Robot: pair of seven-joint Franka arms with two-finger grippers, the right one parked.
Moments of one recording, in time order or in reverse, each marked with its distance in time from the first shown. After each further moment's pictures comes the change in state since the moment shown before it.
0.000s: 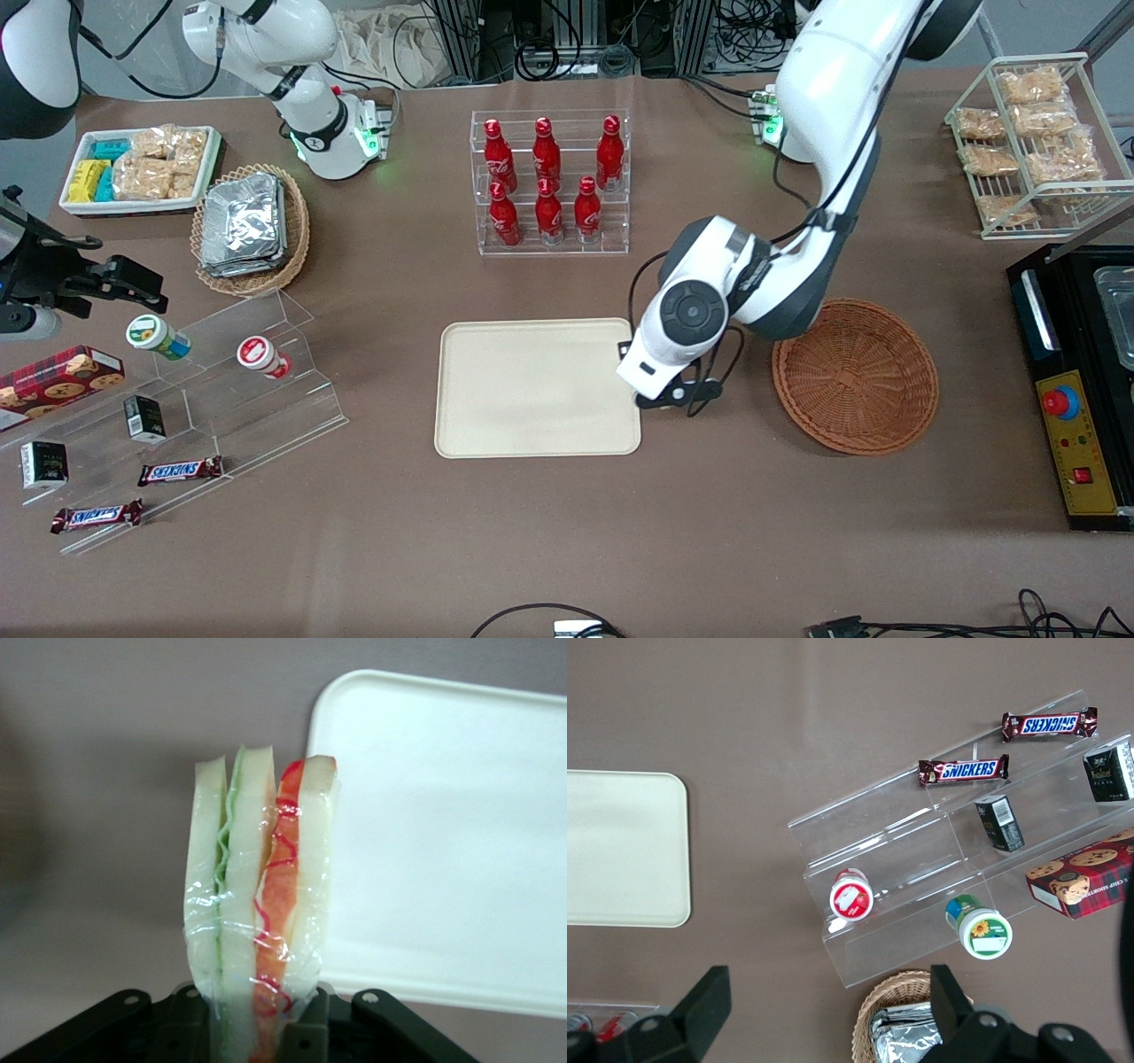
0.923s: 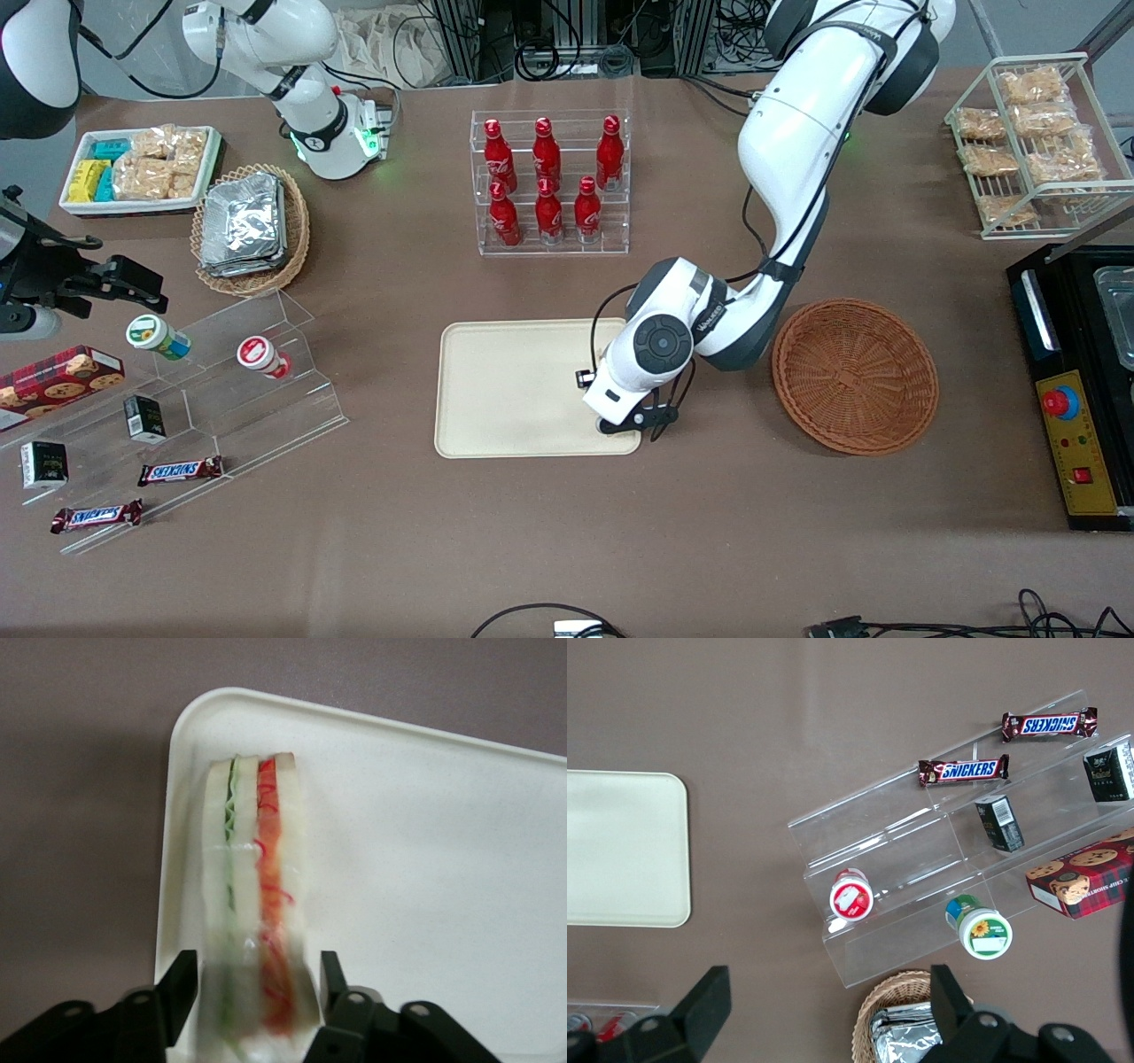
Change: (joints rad) arm -0.013 0.155 -0.033 0.100 -0.044 0.160 -0.011
